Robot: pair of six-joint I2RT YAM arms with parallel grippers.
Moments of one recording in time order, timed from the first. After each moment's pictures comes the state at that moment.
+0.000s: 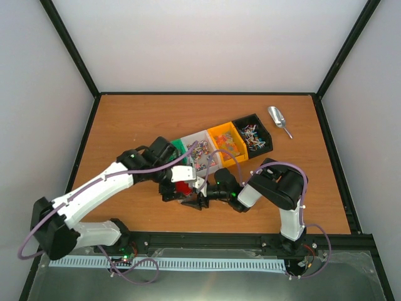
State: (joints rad) left arm -0.72 1.25 1.03 -0.93 0.35 0.72; right arm 0.91 1.94 0.52 1.06 -0.61 -0.26
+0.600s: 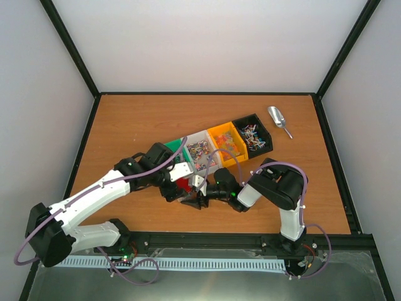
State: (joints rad) left arm -0.73 1.13 0.87 -0.77 0.28 0.35; right arm 0.91 1.94 0.53 1.05 -0.59 -0.22
